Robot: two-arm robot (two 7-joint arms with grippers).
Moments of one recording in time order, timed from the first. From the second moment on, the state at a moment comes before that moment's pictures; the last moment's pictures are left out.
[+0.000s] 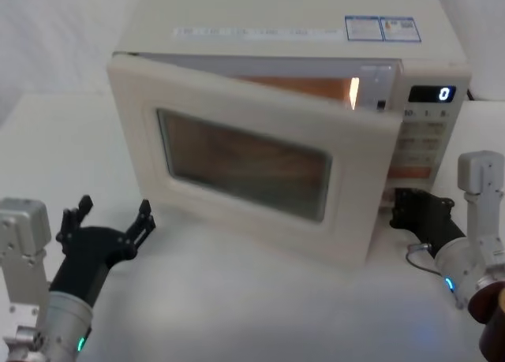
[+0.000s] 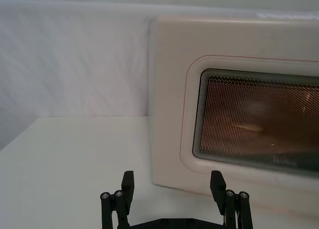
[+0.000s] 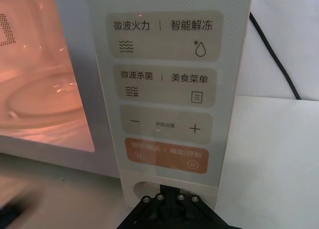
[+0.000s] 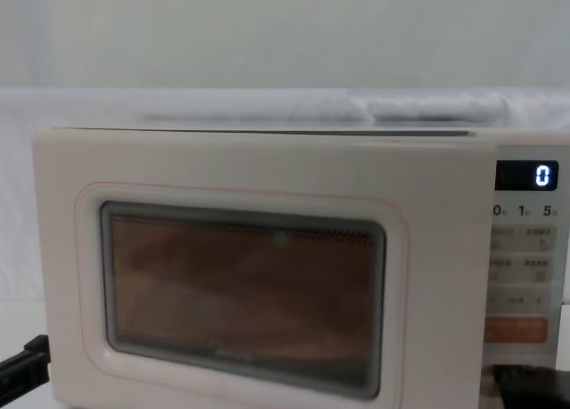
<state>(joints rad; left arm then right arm) 0.27 0.24 0.04 -1.85 -0.25 -0.02 -0.02 0.16 0.10 -0.16 -1.35 0.14 0.02 0.15</state>
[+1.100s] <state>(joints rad) 0.27 0.24 0.04 -1.85 -0.25 -0.02 -0.02 0.08 0.12 -0.16 -1.44 0.14 0.05 0.16</state>
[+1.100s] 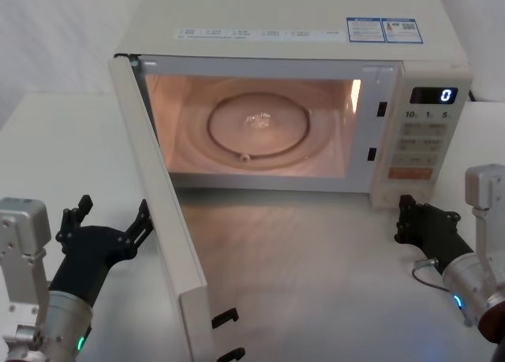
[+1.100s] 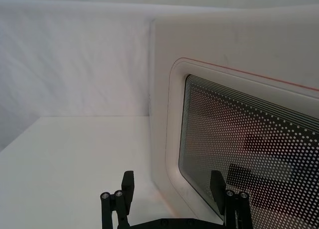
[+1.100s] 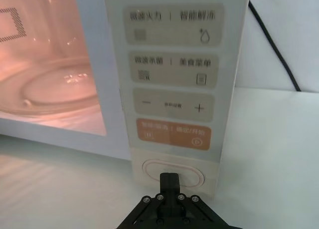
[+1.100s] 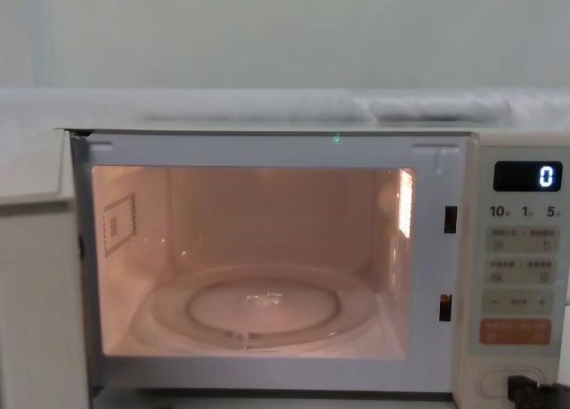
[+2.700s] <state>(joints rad) 0.27 0.24 0.04 -1.85 -0.25 -0.02 -0.02 -0.10 0.33 0.08 -1.78 0.27 0.11 0.24</state>
